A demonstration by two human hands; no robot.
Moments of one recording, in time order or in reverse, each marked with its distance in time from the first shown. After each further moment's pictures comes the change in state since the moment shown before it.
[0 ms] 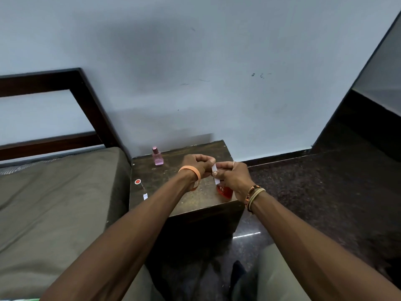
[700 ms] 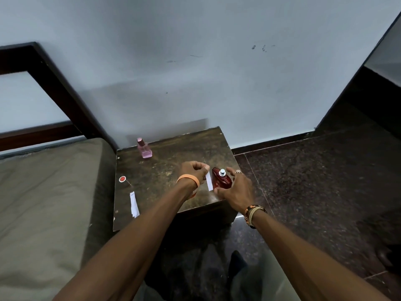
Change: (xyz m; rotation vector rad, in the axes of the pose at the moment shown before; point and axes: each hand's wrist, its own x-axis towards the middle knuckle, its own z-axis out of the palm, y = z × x) left_hand 0.064 -0.072 0.018 0.170 0.120 -0.087; right_hand 0.054 0.090 -0.018 -0.639 0.148 -0.147
